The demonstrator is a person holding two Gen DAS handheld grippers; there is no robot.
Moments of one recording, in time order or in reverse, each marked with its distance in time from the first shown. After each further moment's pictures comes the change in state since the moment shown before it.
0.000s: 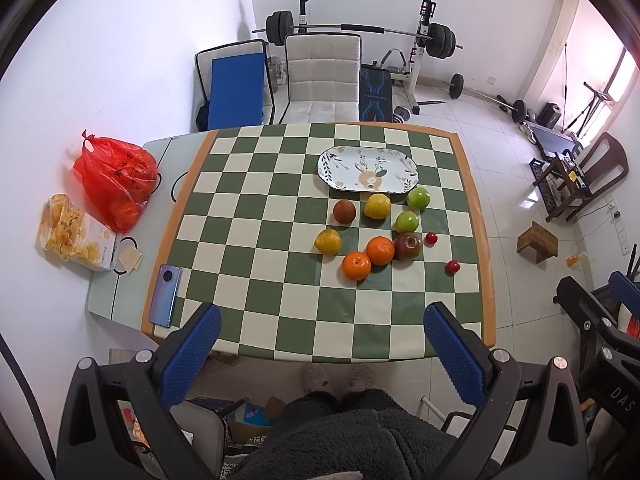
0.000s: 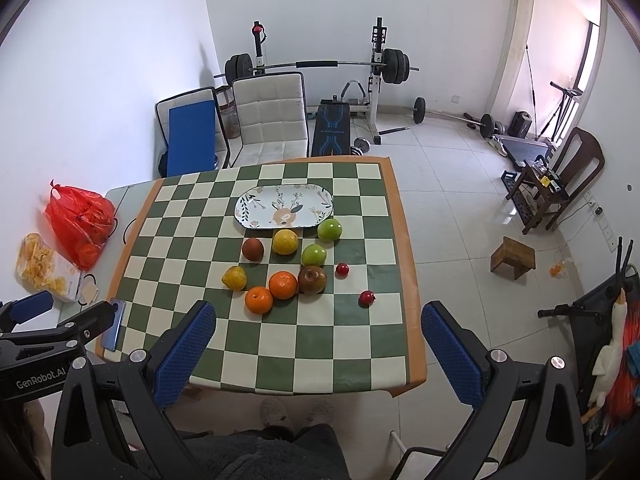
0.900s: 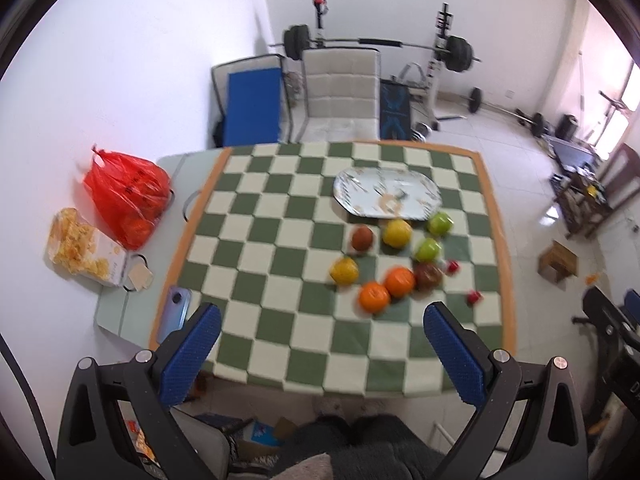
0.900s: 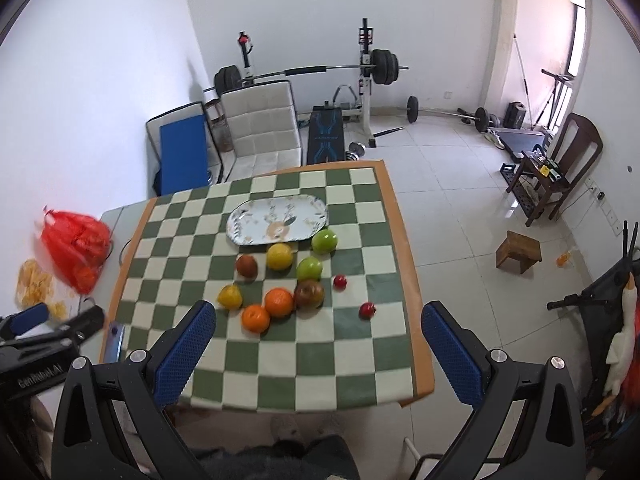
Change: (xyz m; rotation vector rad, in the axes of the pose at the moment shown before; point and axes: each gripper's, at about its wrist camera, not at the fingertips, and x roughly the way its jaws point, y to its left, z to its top) left arm 0.004 0.009 0.017 -0.037 -0.080 0.098; right arm 0.052 -0.018 0.020 0.075 -0.033 0.014
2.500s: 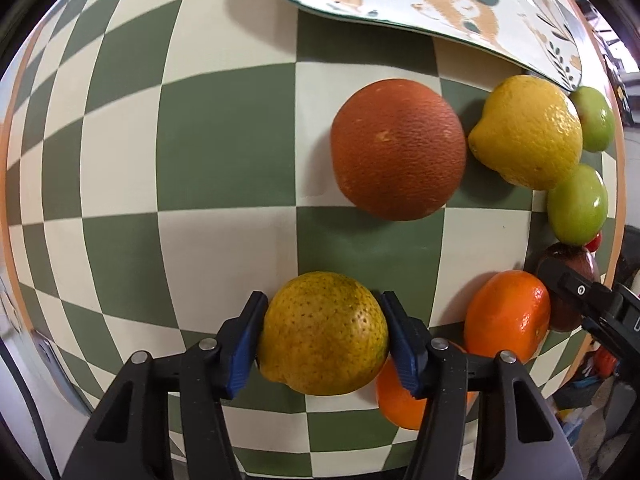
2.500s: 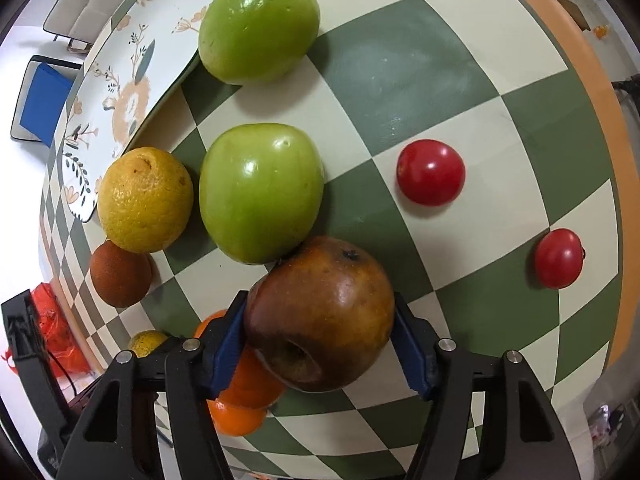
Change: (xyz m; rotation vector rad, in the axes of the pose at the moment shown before) left arm 0.446 -0.067 -0.007 0.156 0.707 -0.151; right arm 0.499 -0.006 -0.071 0.496 0.740 0.062
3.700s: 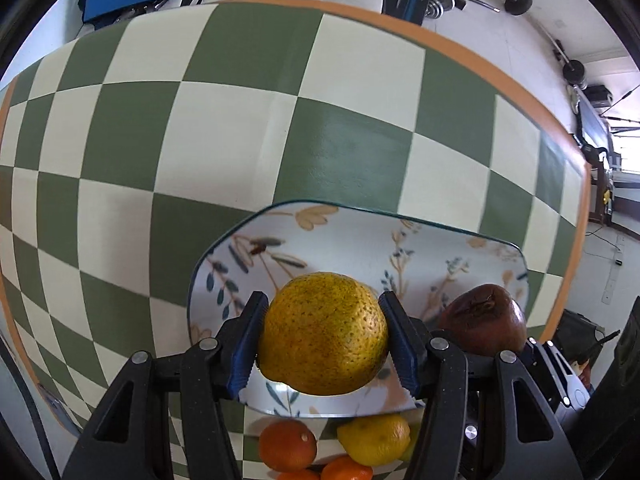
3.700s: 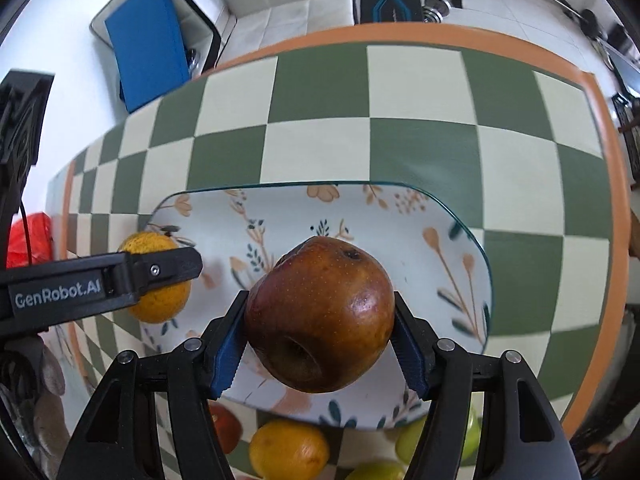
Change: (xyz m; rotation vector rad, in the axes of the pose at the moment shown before) left arm -0.089 0.036 0.214 -0.209 -0.019 -0.163; right arm -0.041 0.183 0.176 -0.552 -0.082 -0.045
